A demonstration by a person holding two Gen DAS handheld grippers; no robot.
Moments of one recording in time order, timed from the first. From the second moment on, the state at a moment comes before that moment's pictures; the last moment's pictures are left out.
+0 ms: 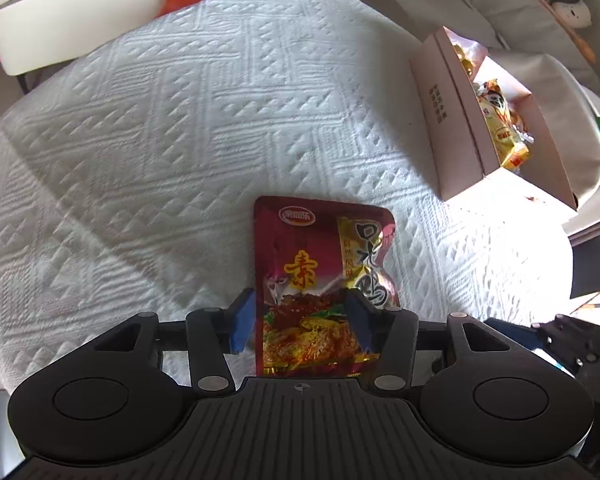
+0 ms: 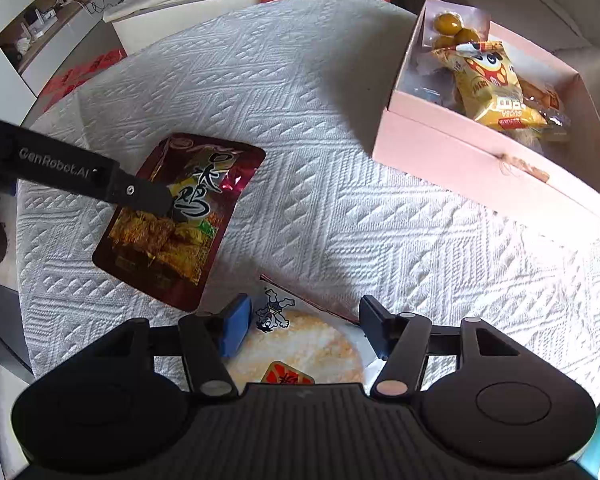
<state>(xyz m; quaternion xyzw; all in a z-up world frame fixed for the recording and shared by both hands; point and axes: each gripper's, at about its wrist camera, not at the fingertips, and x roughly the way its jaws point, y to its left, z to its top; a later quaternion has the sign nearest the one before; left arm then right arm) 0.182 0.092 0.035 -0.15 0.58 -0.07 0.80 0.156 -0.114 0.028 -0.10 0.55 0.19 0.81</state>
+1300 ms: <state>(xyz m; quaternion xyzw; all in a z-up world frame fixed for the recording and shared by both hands) 0.159 0.024 0.035 -0.11 0.62 -0.01 0.78 0.121 -0.181 0.029 0.00 0.60 0.21 0.77</state>
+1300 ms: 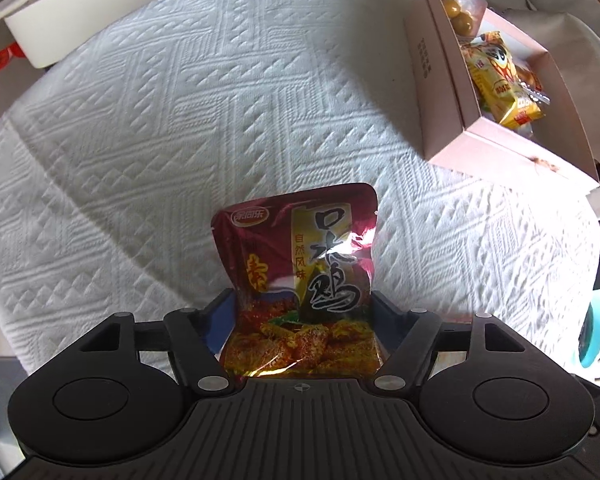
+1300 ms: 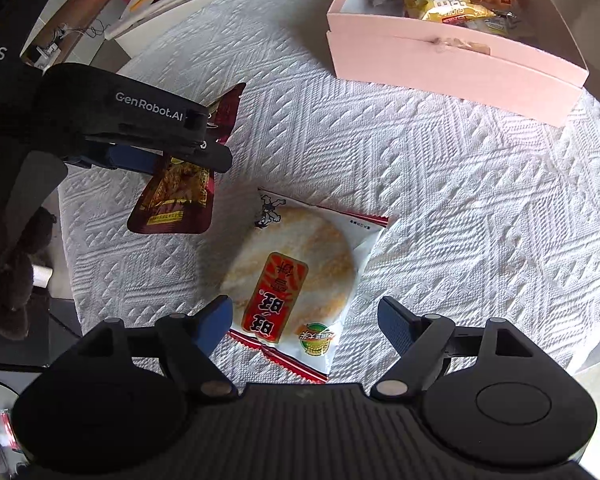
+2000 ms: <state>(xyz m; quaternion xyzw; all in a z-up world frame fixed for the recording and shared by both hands) 0.154 0.033 0.025 -0.12 0.59 0.00 0.80 0.104 -0.147 0.033 -0.05 0.56 0.18 0.81</state>
